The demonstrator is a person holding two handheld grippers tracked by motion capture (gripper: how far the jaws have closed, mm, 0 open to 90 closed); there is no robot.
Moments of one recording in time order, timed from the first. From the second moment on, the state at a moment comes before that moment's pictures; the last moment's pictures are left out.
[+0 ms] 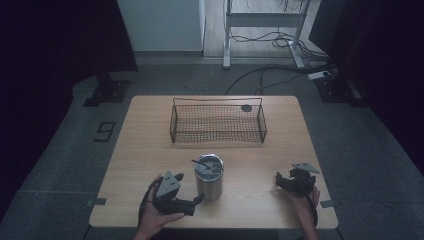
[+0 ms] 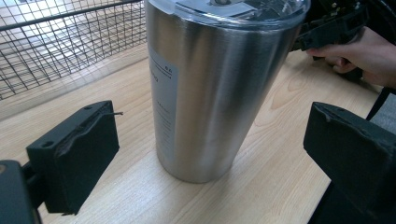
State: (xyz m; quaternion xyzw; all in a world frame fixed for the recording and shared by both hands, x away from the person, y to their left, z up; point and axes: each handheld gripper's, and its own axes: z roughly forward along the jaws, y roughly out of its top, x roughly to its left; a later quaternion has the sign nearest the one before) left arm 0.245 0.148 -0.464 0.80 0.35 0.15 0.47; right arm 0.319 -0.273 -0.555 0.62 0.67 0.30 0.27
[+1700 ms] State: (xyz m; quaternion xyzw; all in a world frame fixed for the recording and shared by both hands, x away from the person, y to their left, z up) left arm 0.285 0.087 -0.483 0.80 0.35 0.19 0.45; right arm 0.319 -0.273 -0.555 0.62 0.67 0.30 0.27
